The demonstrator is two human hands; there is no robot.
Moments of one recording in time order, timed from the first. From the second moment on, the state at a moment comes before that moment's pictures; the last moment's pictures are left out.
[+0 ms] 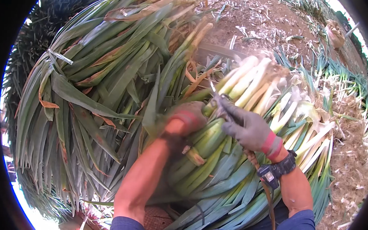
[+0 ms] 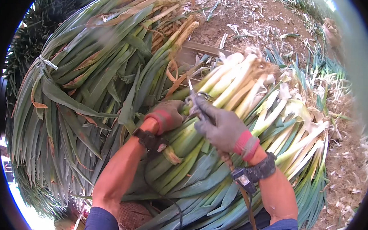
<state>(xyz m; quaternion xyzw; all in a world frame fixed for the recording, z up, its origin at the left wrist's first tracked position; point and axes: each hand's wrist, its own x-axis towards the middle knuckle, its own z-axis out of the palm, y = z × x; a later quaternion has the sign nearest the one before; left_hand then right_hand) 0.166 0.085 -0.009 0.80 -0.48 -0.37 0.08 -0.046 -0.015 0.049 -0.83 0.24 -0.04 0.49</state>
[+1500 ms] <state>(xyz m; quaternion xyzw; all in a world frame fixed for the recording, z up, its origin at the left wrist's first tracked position) 0.237 0.041 -0.003 0.87 -0.38 -0.26 0.18 0.009 -0.048 0.055 -0.80 0.24 0.06 0.54</state>
